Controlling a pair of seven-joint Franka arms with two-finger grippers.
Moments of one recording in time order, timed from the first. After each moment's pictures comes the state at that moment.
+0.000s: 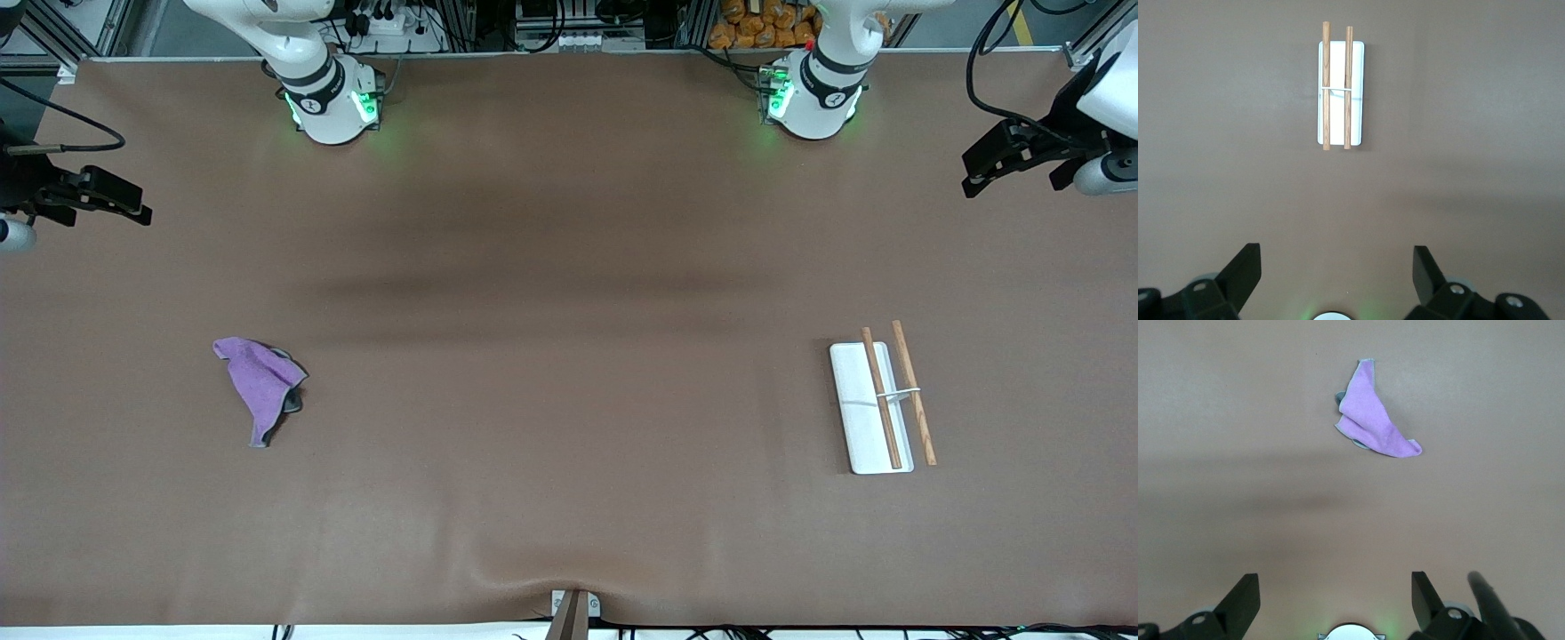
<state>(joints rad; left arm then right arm) -0.06 -0.08 -0.07 -1.55 0.04 1.47 -0.18 -0.06 -0.02 0.01 -1.58 0.02 1.44 -0.04</state>
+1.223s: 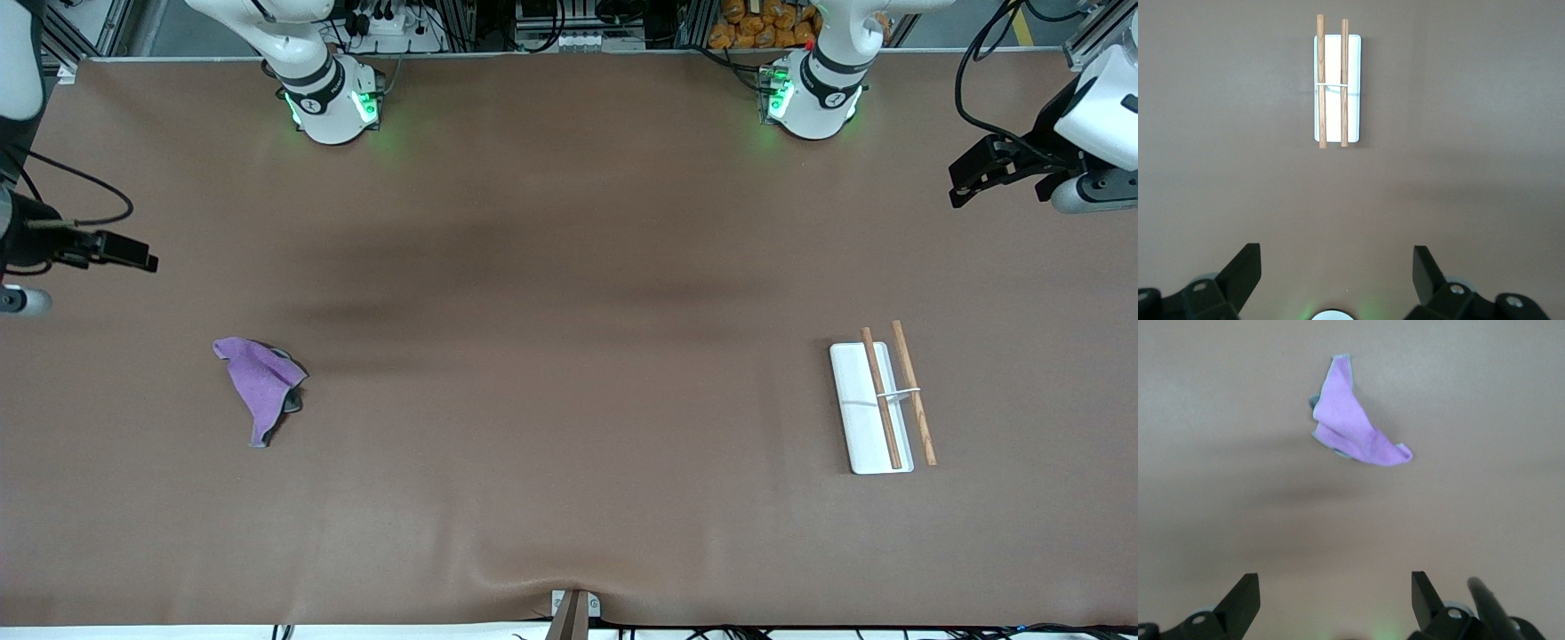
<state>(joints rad) -0.06 -0.06 -0.07 -1.55 0.04 1.47 -0.18 -0.10 0.11 -0.01 -1.62 0.02 1.57 -0.04</state>
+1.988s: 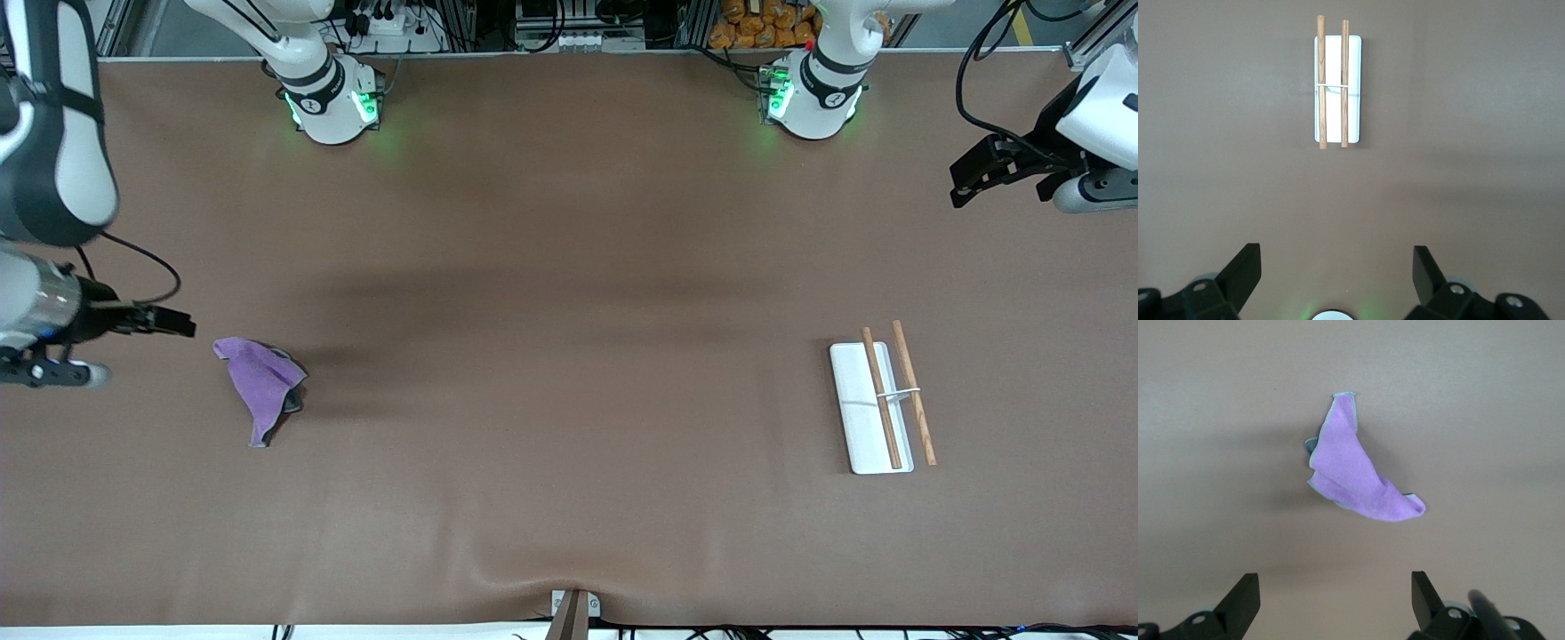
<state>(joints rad) -0.06 -0.06 -0.07 -1.55 0.04 1.47 -0.18 -0.09 0.30 0.00 -1.62 0.01 1.77 -0.03</state>
